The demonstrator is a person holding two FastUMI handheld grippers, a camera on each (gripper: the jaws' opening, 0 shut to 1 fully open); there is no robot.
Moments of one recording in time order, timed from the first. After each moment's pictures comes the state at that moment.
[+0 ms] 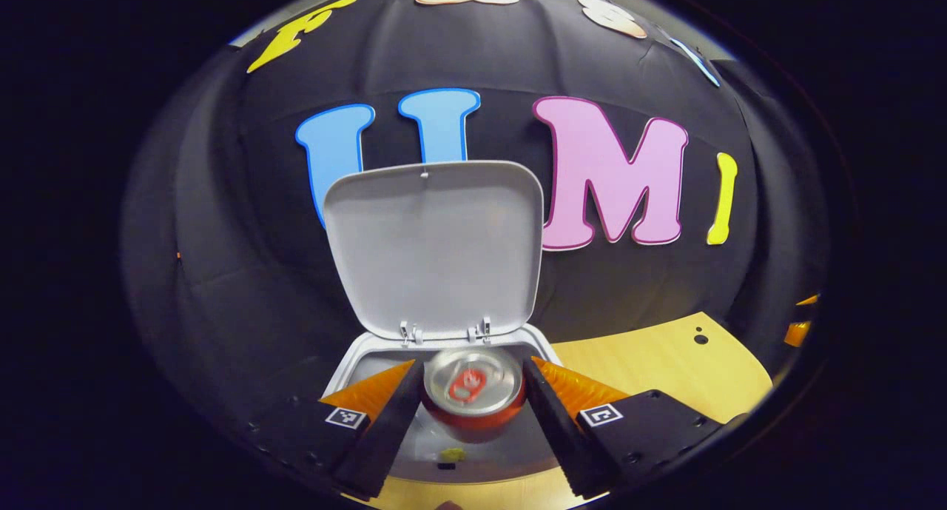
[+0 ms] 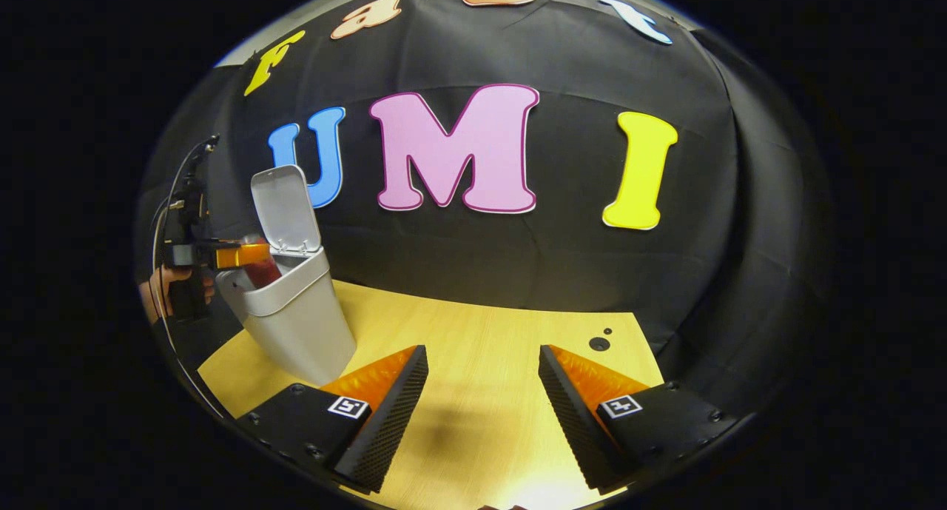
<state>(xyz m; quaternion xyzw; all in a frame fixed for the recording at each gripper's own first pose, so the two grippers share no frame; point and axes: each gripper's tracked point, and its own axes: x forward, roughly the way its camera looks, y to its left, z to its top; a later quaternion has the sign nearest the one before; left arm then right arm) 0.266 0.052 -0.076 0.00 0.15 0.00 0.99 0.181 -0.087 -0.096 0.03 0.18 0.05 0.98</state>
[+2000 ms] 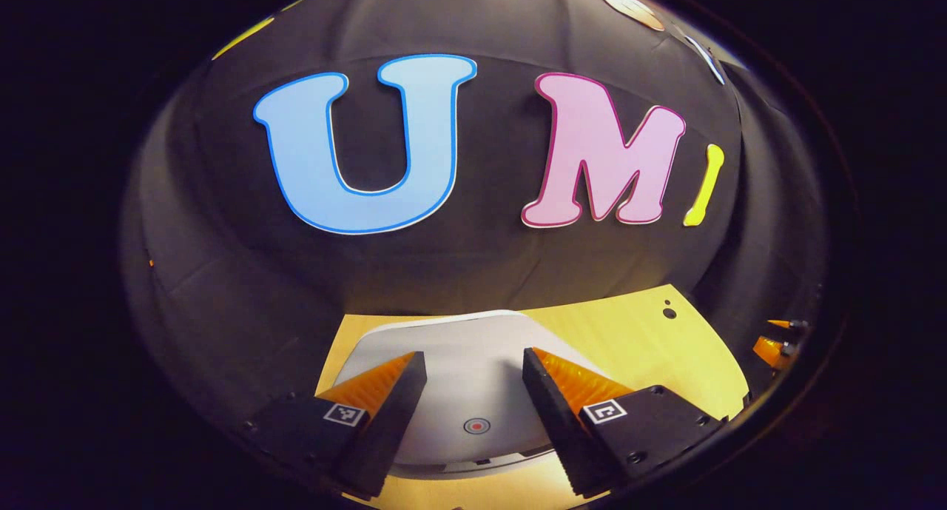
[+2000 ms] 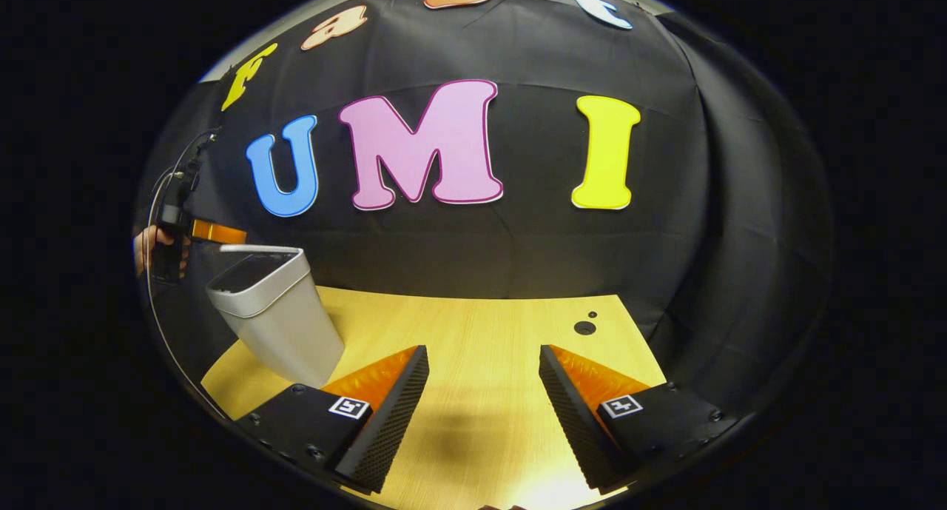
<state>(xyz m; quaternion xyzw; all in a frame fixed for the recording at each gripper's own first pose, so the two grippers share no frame) 0.267 0.077 -0.085 0.00 0.29 -0.08 0.95 0.168 -0.106 -0.115 0.06 0.18 0.02 0.98</state>
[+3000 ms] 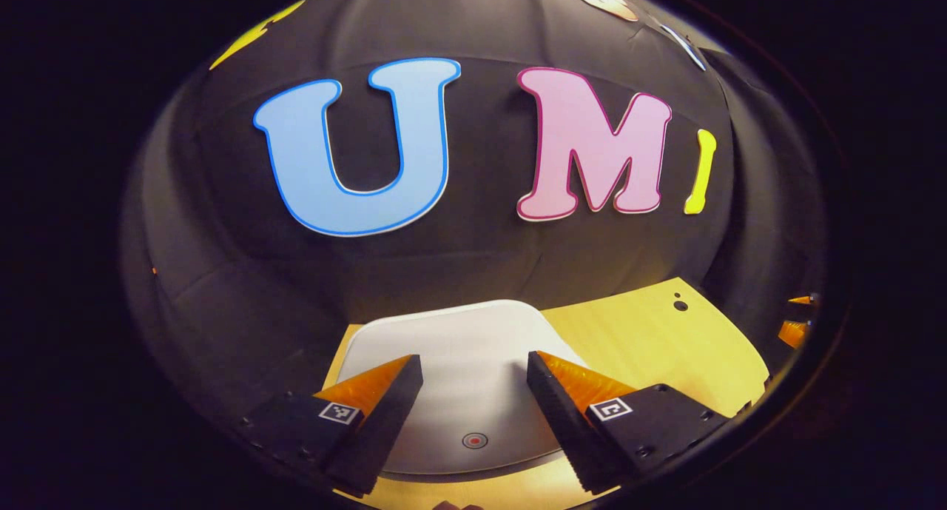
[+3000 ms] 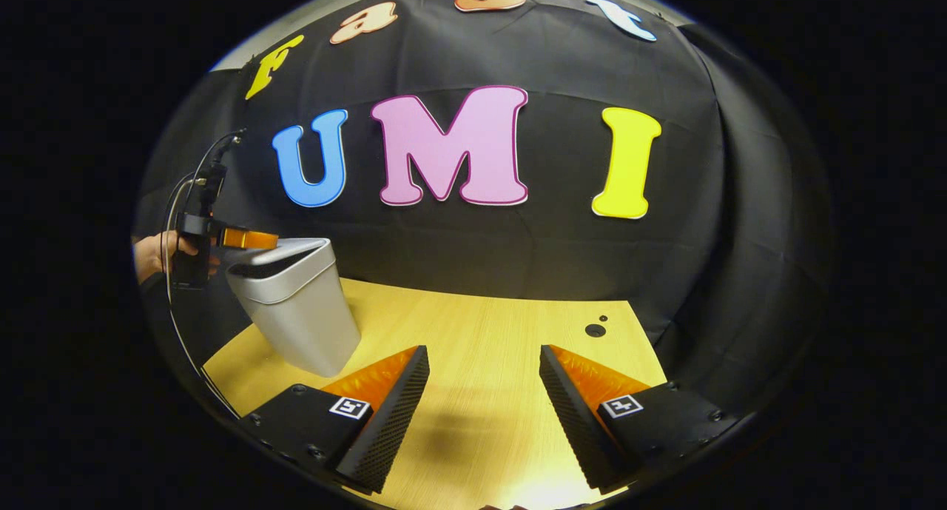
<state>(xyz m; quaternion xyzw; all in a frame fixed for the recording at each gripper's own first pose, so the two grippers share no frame) 0.271 0.079 -0.069 0.03 0.21 -0.07 0.98 0.140 -0.087 -0.099 0.04 0.17 0.05 0.98</state>
